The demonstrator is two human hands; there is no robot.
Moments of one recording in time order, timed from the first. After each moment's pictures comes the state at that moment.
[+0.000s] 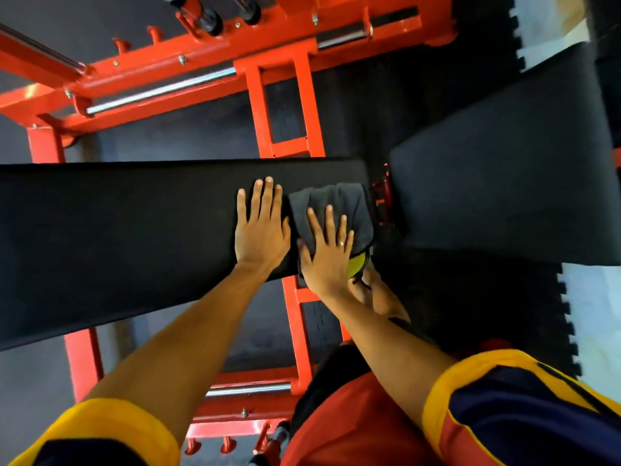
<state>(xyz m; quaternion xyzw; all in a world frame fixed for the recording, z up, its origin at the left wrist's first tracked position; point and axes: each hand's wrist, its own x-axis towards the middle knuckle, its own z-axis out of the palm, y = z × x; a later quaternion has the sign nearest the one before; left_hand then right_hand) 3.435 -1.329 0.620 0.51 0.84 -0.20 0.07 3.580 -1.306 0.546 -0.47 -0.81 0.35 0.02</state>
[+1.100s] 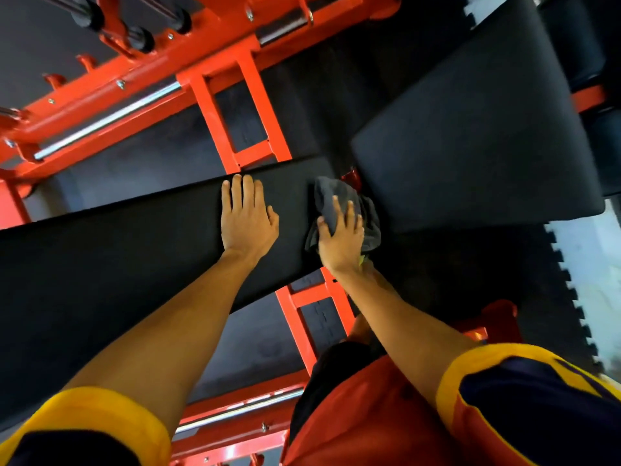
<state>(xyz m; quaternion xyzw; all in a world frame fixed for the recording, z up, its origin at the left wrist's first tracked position) 3.429 -1.265 0.603 0.55 0.81 -0.19 0.07 3.607 -1.241 0.509 -0.64 -0.64 0.44 0.00</state>
